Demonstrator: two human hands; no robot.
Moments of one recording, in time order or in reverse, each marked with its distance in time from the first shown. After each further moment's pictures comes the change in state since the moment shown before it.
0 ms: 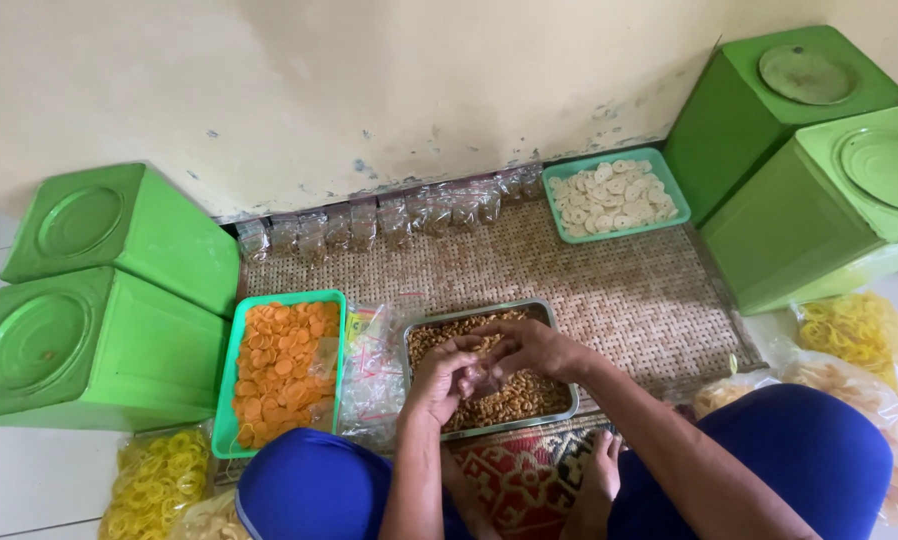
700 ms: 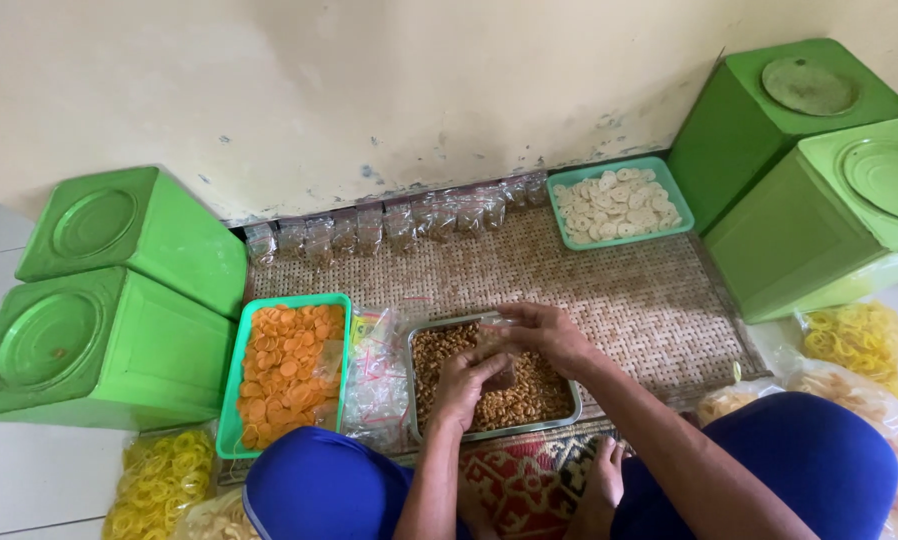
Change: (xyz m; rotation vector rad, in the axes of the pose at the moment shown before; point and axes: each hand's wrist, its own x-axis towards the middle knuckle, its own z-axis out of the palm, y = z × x) left_hand 0.022 -0.045 0.002 0.100 0.102 0.130; right_hand 0.028 0.035 -0.016 0.291 0.468 -0.166
